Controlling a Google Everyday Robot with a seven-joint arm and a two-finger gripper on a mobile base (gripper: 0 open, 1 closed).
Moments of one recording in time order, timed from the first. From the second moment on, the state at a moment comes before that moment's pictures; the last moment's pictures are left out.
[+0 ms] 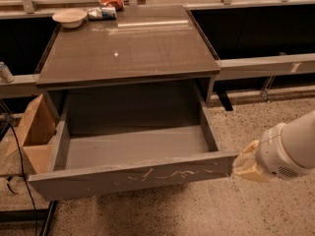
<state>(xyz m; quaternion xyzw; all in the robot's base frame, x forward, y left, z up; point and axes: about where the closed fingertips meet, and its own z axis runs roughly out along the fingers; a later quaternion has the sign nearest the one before) 0.383 -0.207 0.786 -0.56 0.80 0.06 0.19</state>
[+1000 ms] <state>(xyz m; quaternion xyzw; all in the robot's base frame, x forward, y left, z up) 0.398 -0.192 0.703 -0.56 0.79 0.04 0.24</state>
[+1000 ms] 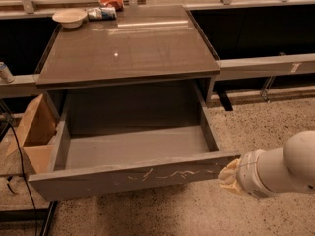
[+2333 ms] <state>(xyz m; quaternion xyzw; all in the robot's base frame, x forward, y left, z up) 0.406 -0.153 0.665 -0.59 0.76 0.07 0.26</state>
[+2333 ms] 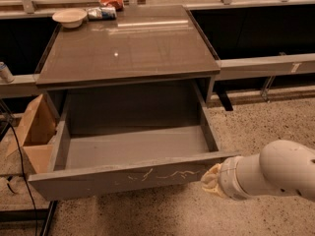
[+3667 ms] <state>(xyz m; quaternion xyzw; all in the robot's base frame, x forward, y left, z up) 0.440 -0.115 0.638 -0.60 0.74 0.06 0.29</state>
